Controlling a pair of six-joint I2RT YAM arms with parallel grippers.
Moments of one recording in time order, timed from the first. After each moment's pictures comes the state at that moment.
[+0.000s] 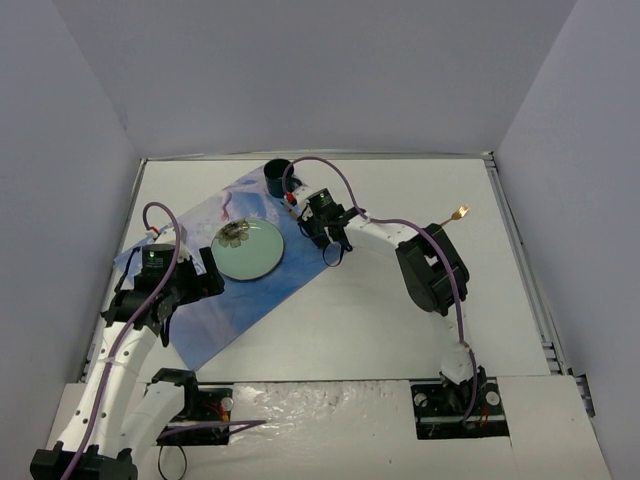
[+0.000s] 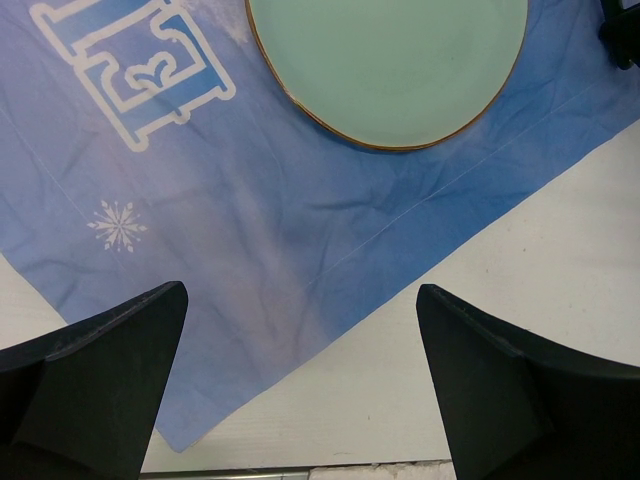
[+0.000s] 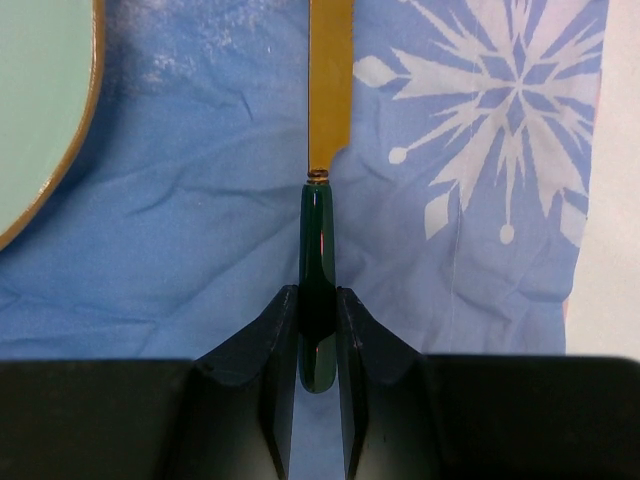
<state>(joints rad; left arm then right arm) -0.10 0.79 0.77 -0.77 0.03 -0.36 0.65 2.15 1.52 -0.23 0.03 -0.14</state>
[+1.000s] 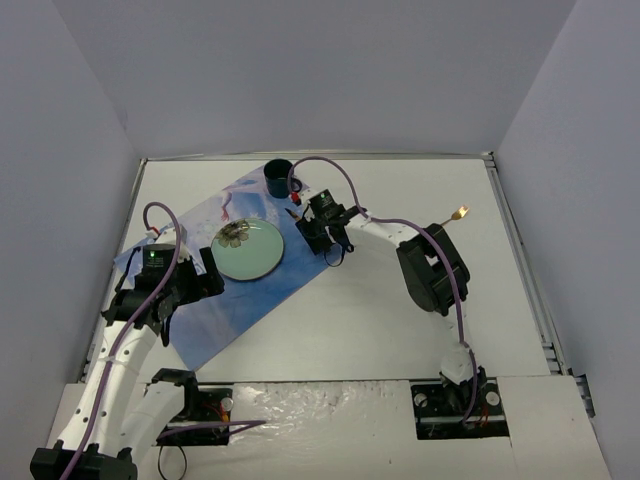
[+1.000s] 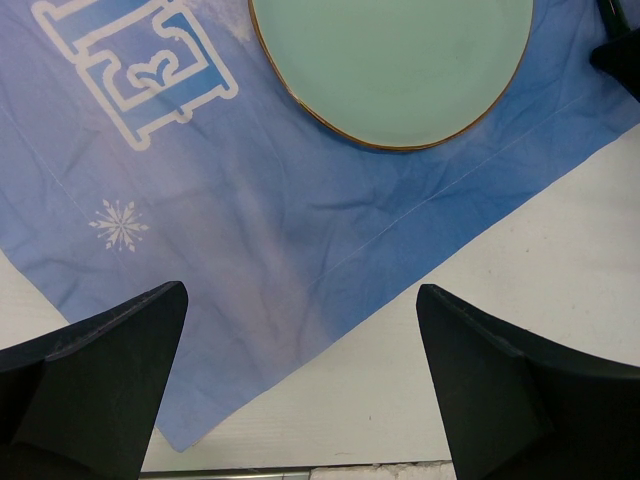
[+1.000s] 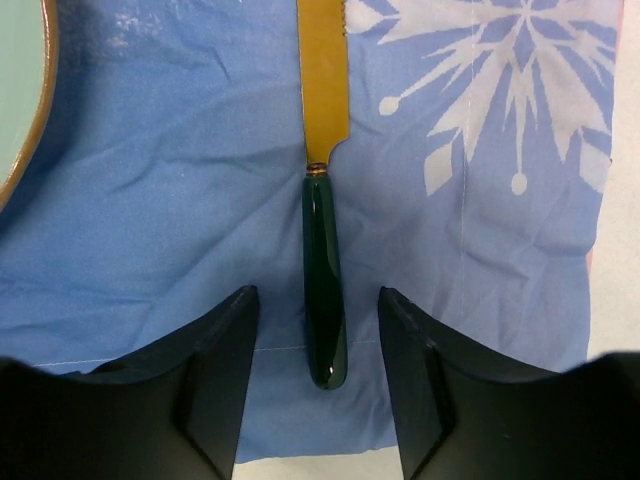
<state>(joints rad) -0.10 0.80 0.77 -0.77 0.03 -0.36 0.64 2.15 1.53 -0.29 0.04 -0.06</state>
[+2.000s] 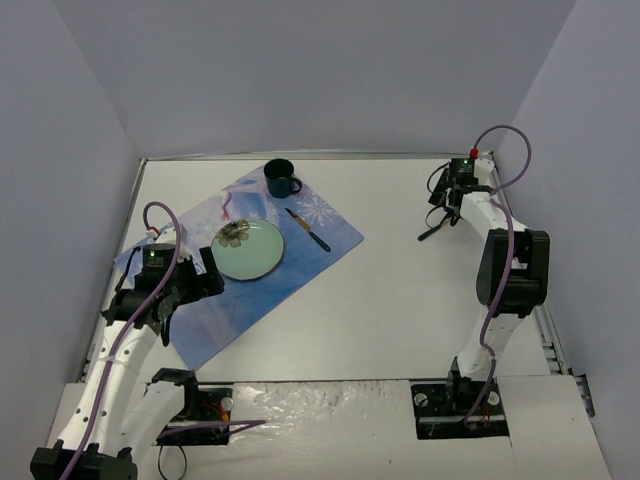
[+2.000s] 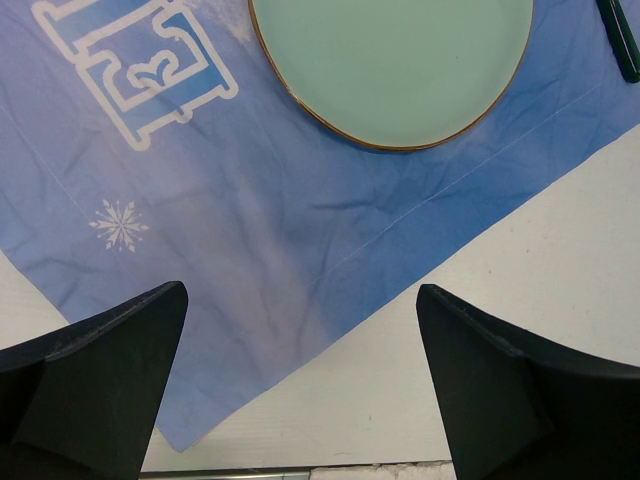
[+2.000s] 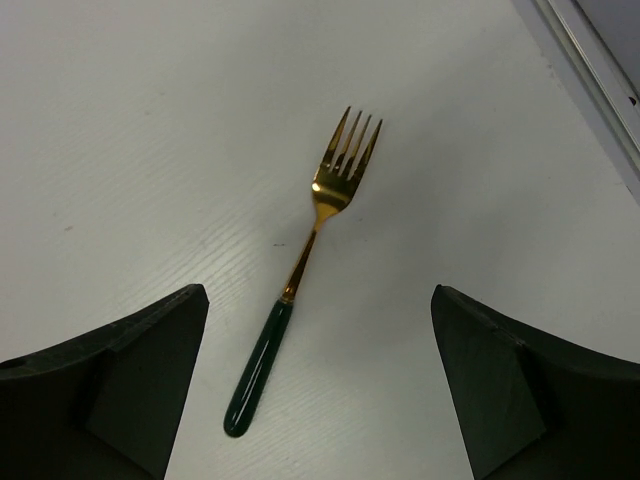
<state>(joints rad) -0.10 0.80 0.77 -0.77 0.03 -0.36 -0.03 1.90 1.36 -0.30 0.37 0.41</state>
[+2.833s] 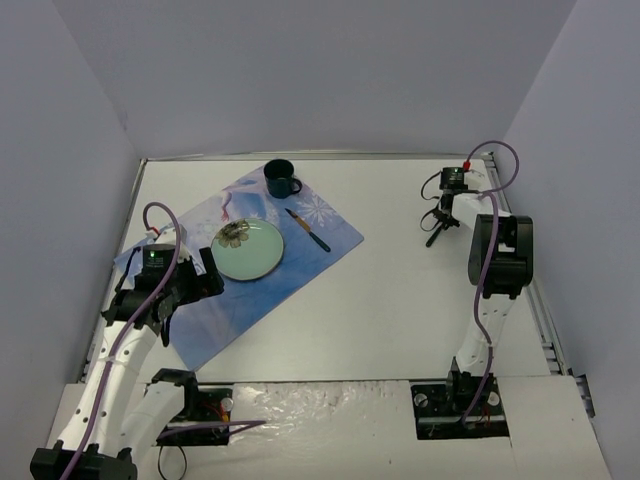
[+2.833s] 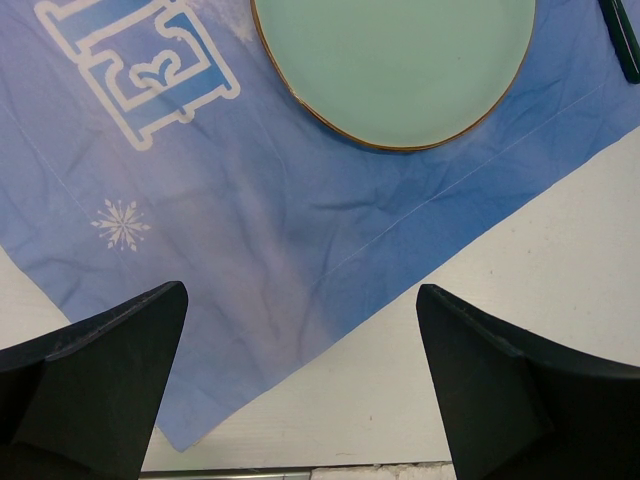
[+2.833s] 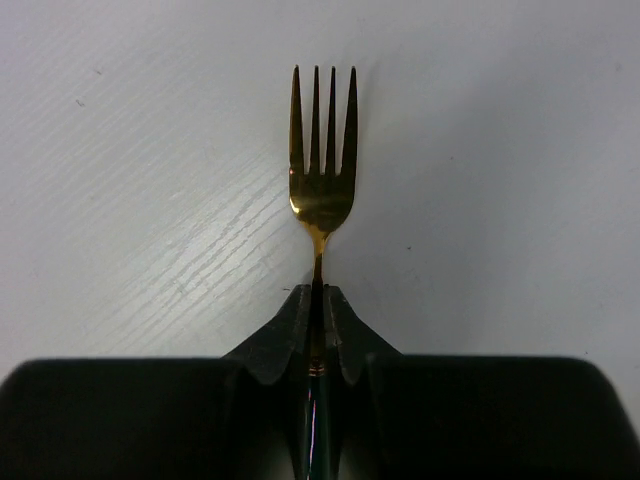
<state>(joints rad) -0.10 0.80 0.77 -0.77 0.03 -0.36 -0.04 2.11 1.43 -0.28 0.34 0.50</state>
